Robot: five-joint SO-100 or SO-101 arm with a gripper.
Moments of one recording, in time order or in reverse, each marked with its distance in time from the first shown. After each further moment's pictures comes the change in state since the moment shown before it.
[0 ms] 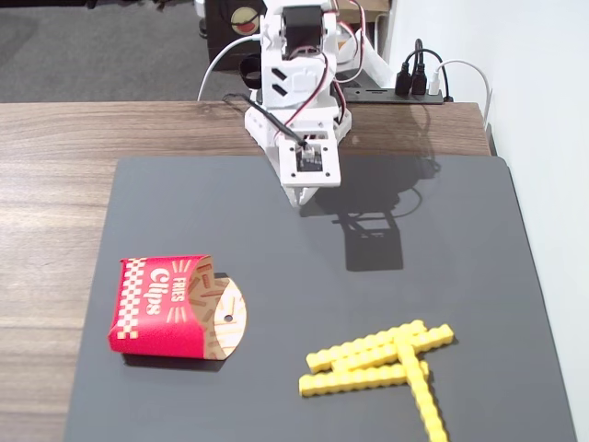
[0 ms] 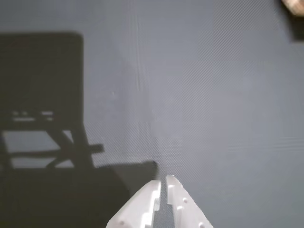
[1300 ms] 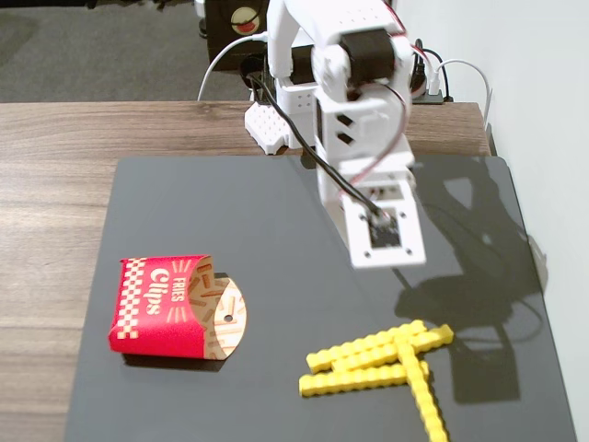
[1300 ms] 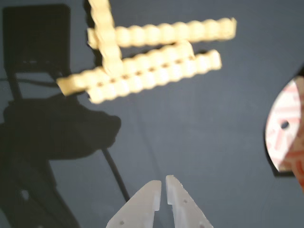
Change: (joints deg) arm -10.9 -81.3 -79.8 5.0 8.7
